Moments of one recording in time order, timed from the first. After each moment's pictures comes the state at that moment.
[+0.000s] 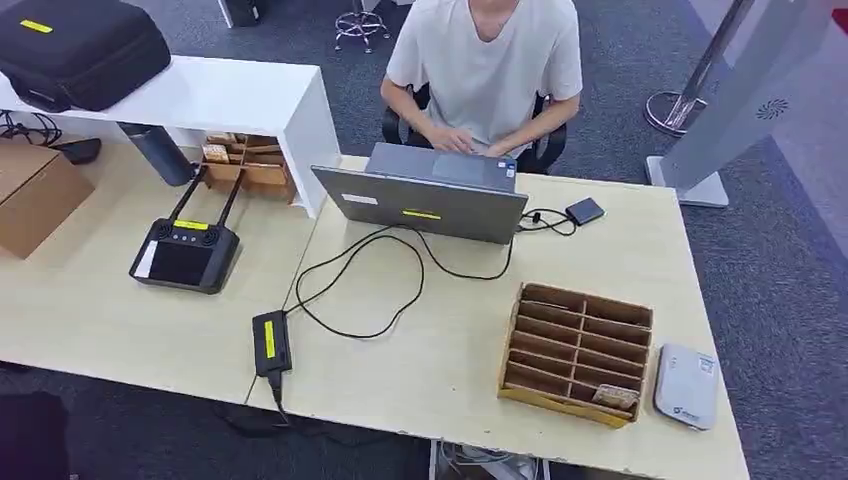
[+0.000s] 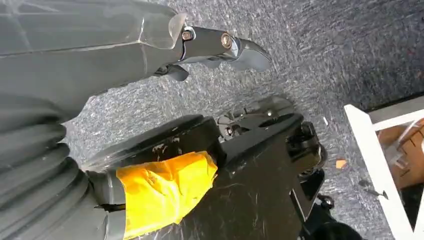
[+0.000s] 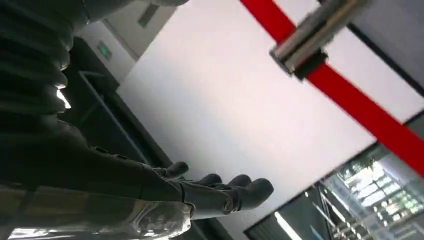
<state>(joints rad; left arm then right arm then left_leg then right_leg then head) -0.03 -0.01 -0.94 -0.24 0.68 0.28 -0.22 0.42 -0.68 -0.78 -1.30 1.57 0.15 0.16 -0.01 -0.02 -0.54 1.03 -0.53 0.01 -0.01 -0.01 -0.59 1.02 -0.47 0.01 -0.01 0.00</state>
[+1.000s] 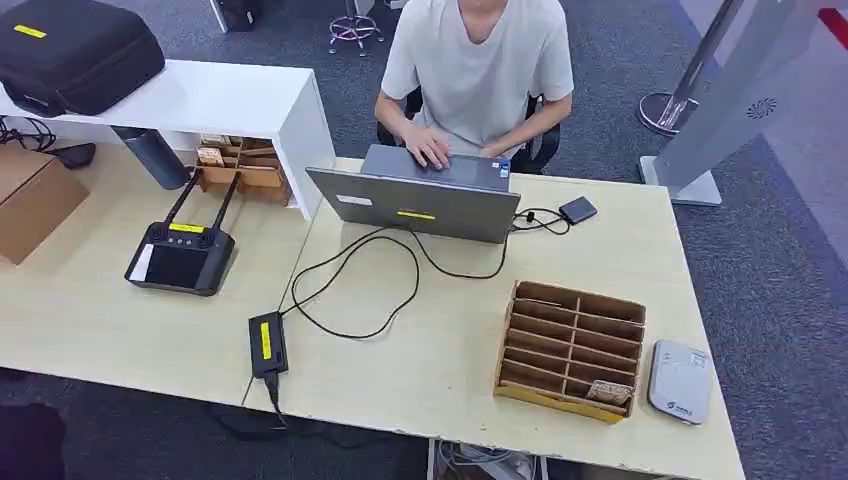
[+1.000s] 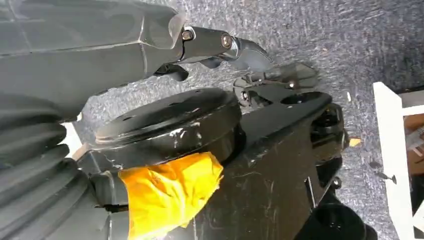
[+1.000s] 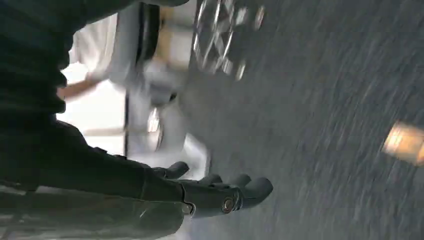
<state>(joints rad) 0.00 -0.01 -0.86 -0.24 0.82 0.18 -0.15 0.15 0.08 -0.91 -0.71 1.24 0.24 0.22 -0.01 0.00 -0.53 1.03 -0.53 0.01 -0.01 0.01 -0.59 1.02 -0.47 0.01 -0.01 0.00</state>
